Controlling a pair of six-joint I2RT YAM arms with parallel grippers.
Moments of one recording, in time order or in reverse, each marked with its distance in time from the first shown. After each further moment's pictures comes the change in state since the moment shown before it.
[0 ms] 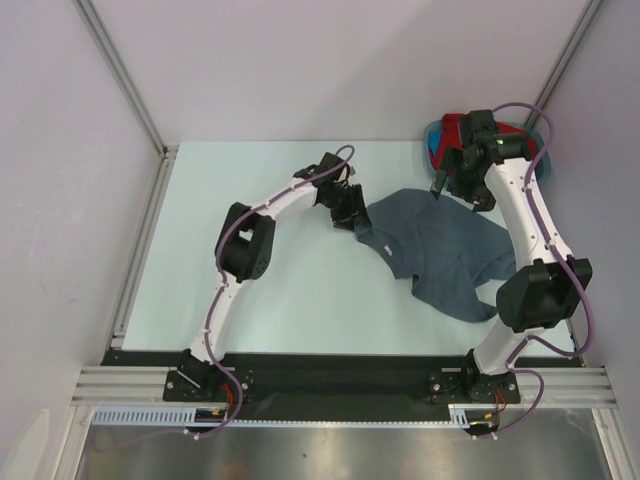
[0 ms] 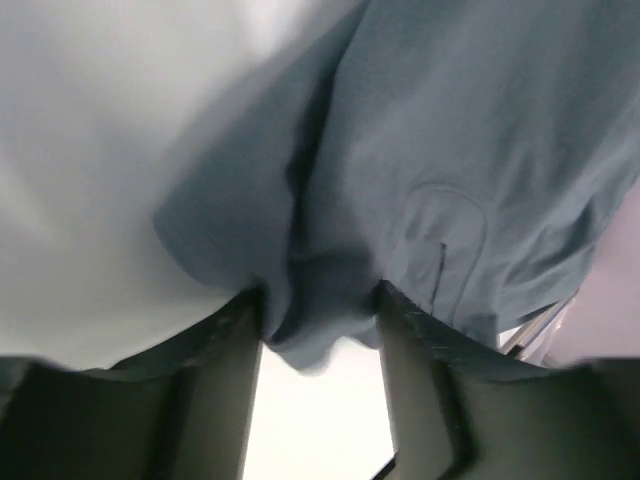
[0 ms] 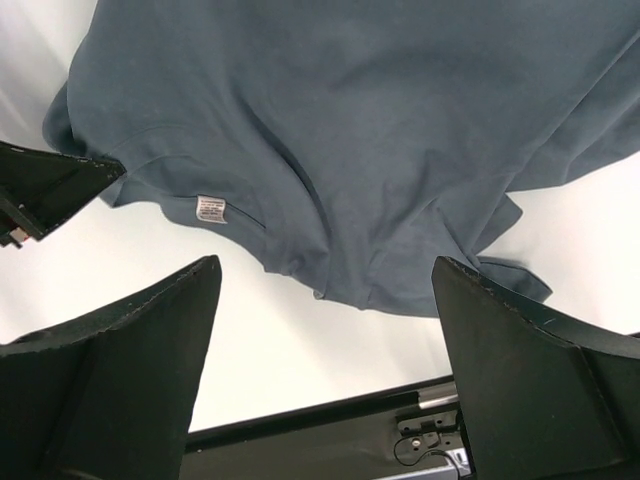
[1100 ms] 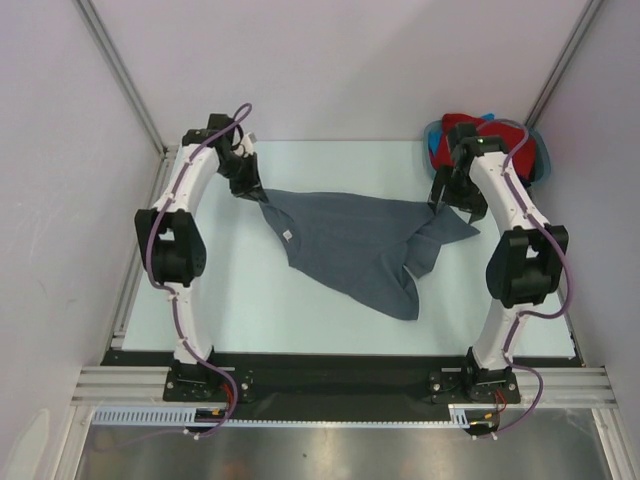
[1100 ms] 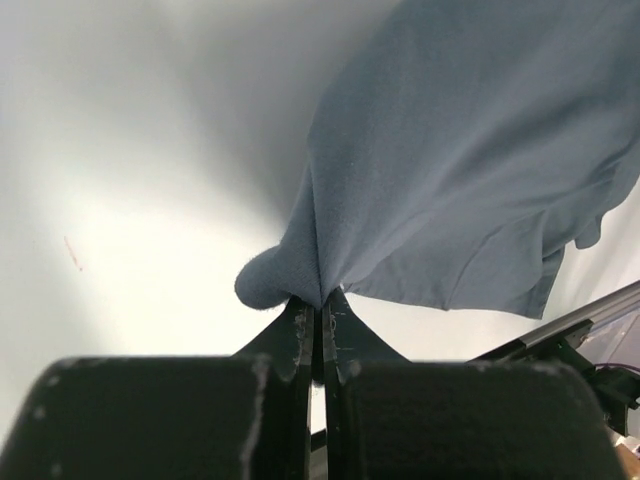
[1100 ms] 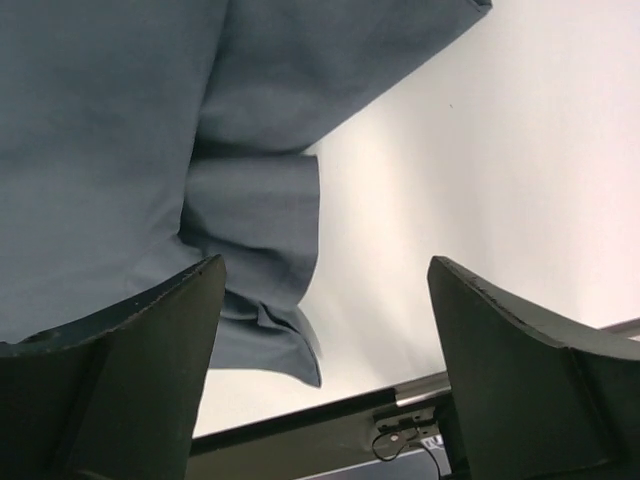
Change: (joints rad) left arm 0.438 -0.351 -0.048 -0.493 -0.082 0.410; right arm -0.029 0.176 -0.023 0.006 0.020 -0.034
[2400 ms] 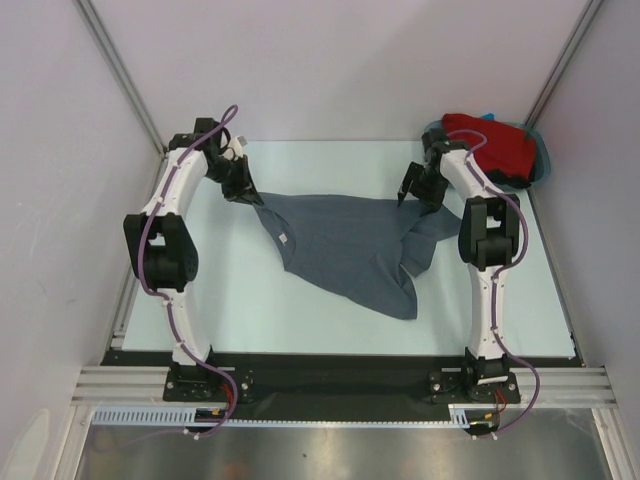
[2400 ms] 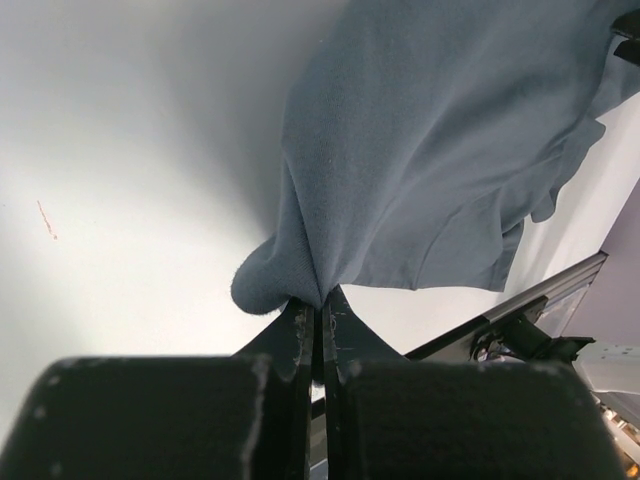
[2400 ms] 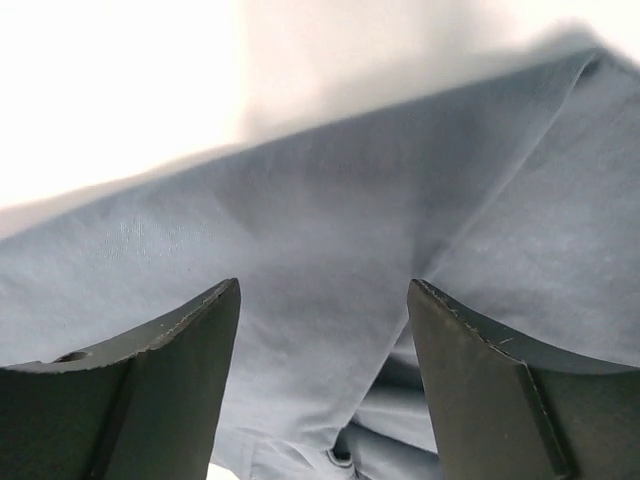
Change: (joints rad) left arm 0.069 -0.074 -0.105 0.001 0.098 -0.012; right arm 0.021 0.466 0.263 0.219 -0.322 0.077
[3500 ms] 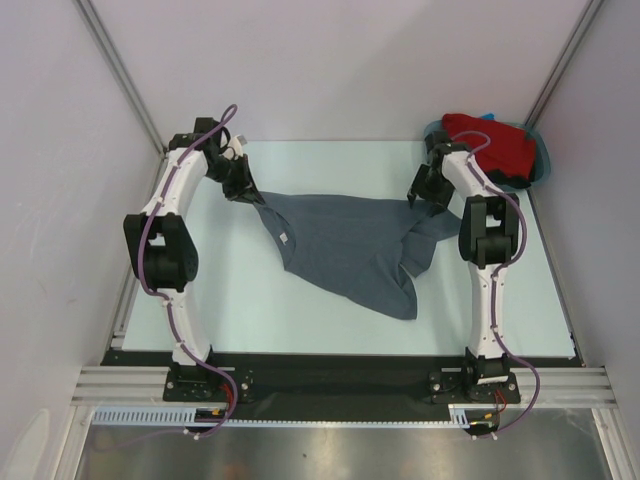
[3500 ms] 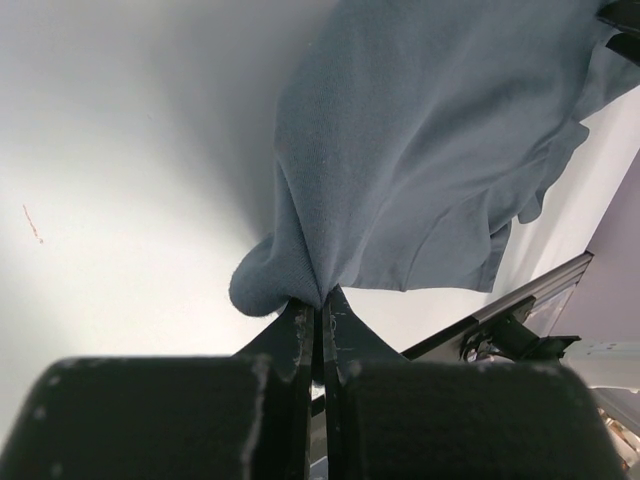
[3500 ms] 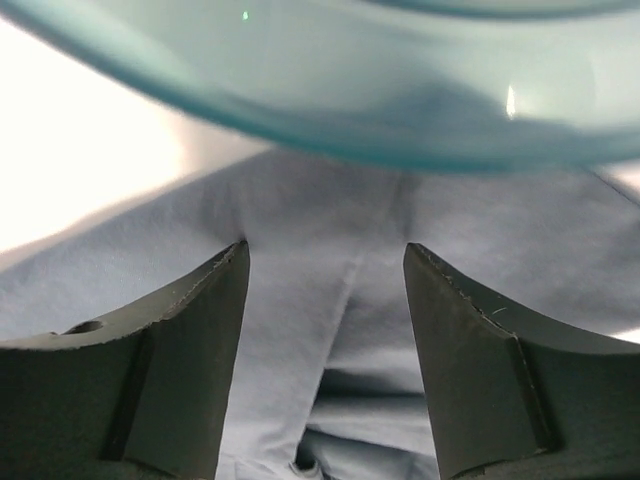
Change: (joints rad) left arm 0.000 0.000 0.000 0.011 0.018 -0.019; right arm -0.024 0.037 0.021 0.010 0.183 0.021
